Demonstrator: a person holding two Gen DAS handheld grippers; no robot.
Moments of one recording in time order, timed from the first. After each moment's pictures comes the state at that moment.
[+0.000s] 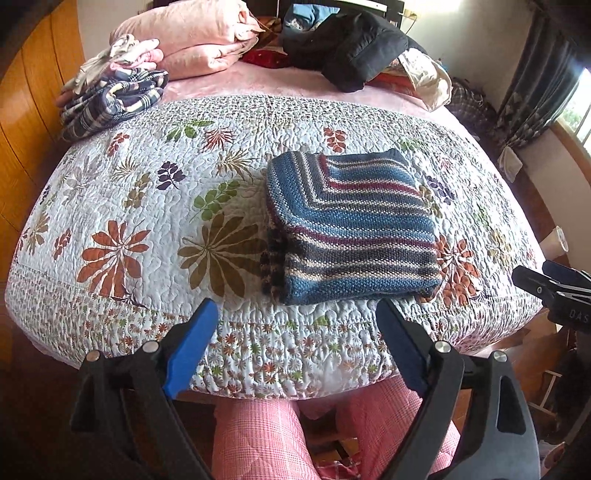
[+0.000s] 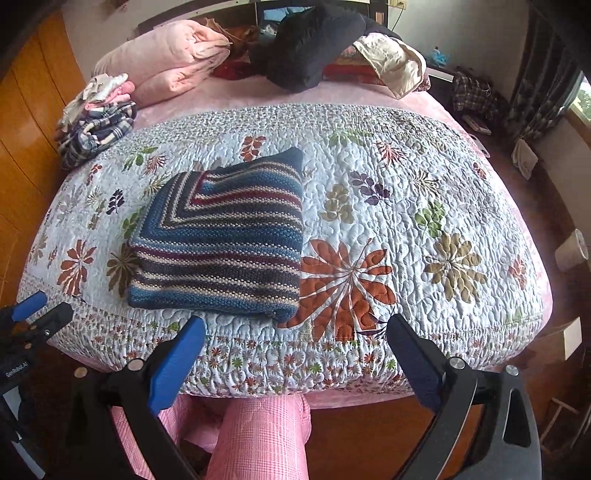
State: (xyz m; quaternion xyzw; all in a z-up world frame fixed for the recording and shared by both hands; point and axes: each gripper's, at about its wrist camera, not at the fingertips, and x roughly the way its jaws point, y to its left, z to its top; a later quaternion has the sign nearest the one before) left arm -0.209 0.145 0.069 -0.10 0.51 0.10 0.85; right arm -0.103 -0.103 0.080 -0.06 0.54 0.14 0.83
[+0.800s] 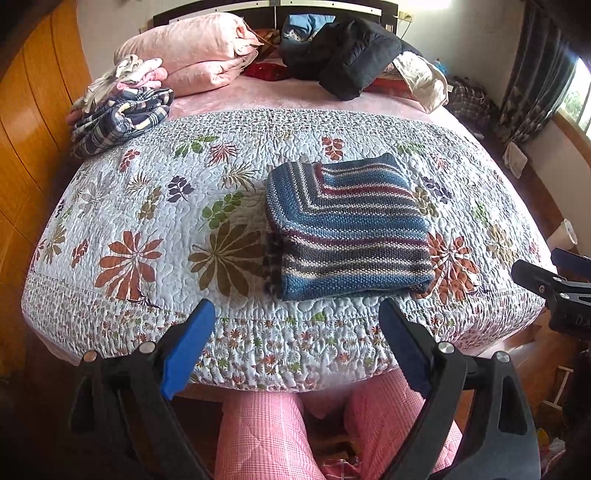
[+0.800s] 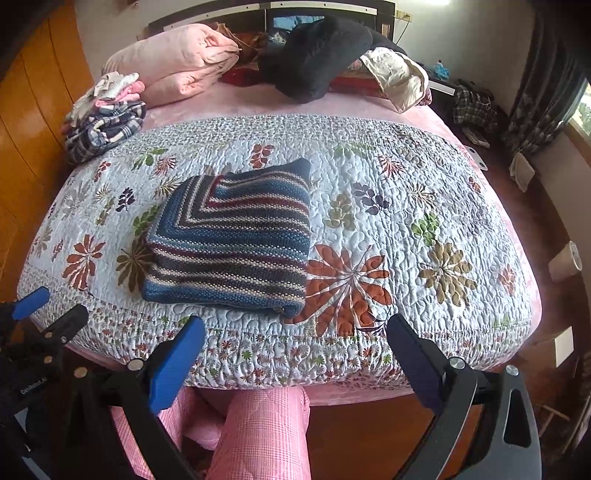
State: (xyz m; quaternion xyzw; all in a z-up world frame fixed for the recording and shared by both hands) left arm -0.220 0.120 0.088 -0.07 0.50 0.12 0.86; right arm -0.119 -0.093 0.101 -0.08 0.52 0.14 0.84
